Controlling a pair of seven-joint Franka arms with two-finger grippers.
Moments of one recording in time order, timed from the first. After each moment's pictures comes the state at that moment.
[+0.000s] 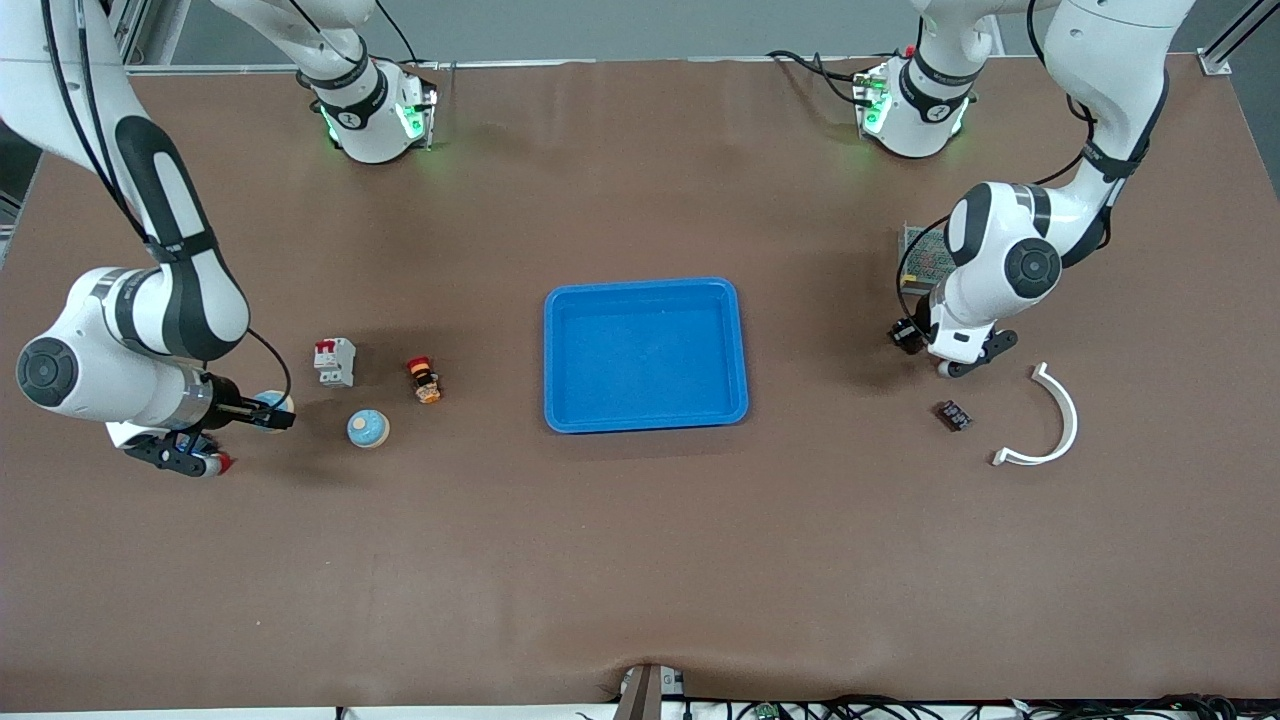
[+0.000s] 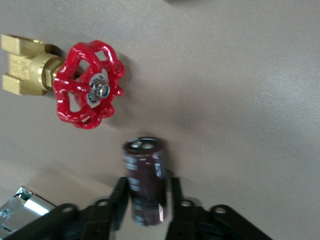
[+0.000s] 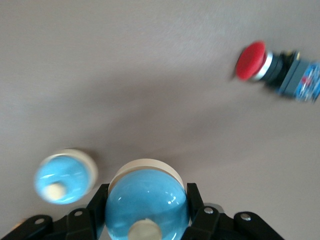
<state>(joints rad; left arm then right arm) 0.06 0.29 -0.20 -2.43 -0.04 2.56 -0.61 -0.17 0.45 0.10 -1.85 0.03 2.17 0.29</state>
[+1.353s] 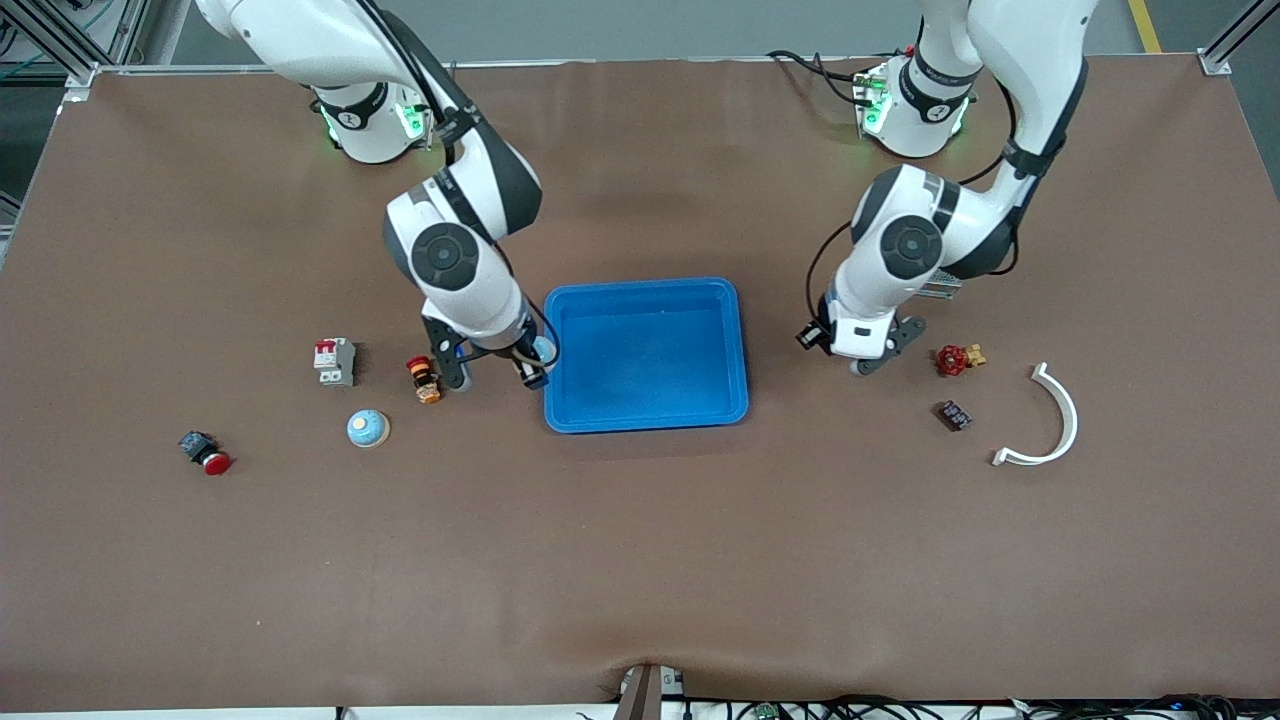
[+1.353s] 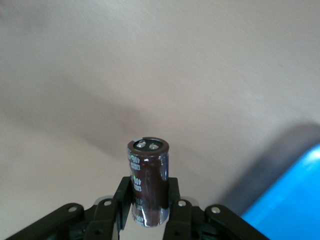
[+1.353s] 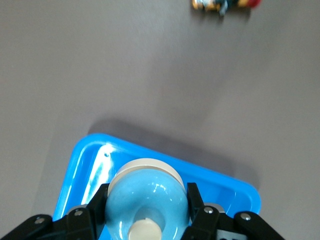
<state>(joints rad) -0.24 0.28 -0.26 -2.23 -0.04 2.45 -1.12 0.47 0.42 0.13 -1.86 0.03 2.28 1.74</state>
